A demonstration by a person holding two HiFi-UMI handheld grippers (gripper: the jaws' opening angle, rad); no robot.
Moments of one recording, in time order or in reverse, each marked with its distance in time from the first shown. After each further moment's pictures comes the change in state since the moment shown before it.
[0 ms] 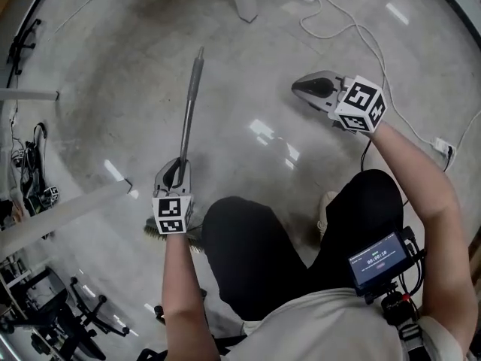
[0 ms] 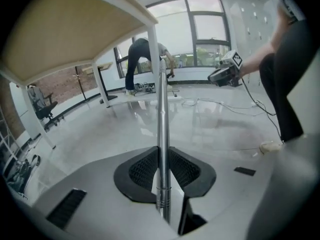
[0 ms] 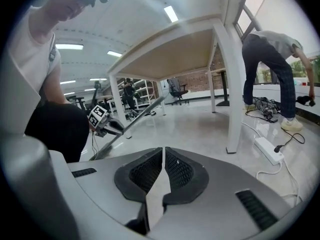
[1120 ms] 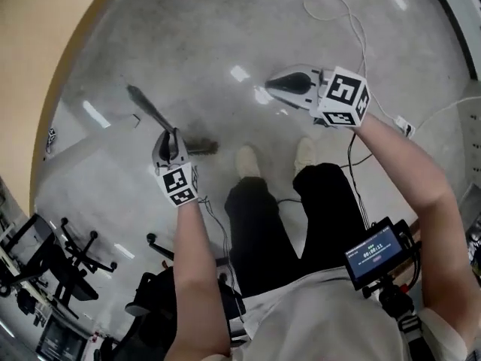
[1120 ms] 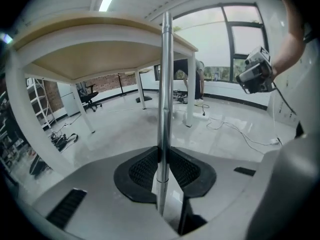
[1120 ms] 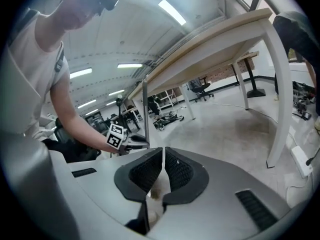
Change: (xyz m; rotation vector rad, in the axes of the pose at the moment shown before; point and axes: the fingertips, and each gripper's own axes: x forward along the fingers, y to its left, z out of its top) left arm -0.103 0.009 0.054 -0.311 0.025 0.292; right arm -0.009 0.103 0.140 0.138 0.072 0.336
